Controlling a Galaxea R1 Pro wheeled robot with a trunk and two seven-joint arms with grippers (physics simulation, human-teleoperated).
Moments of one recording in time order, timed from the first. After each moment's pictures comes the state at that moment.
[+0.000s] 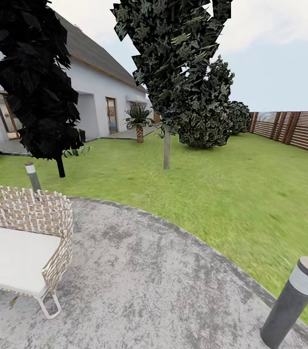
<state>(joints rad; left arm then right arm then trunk) 0.00 0.00 0.00 -0.02 0.01 -0.04 0.00 -0.01 0.04 0.00 -0.06 0.00 -0.02 0.00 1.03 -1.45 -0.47</state>
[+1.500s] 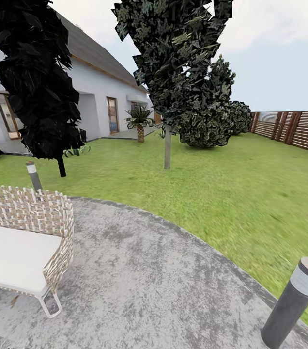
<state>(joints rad) -0.05 0.03 0.00 -0.35 0.01 -0.42 0.00 -0.02 -0.02 0.00 -0.46 0.00 -0.41 0.00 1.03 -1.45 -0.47</state>
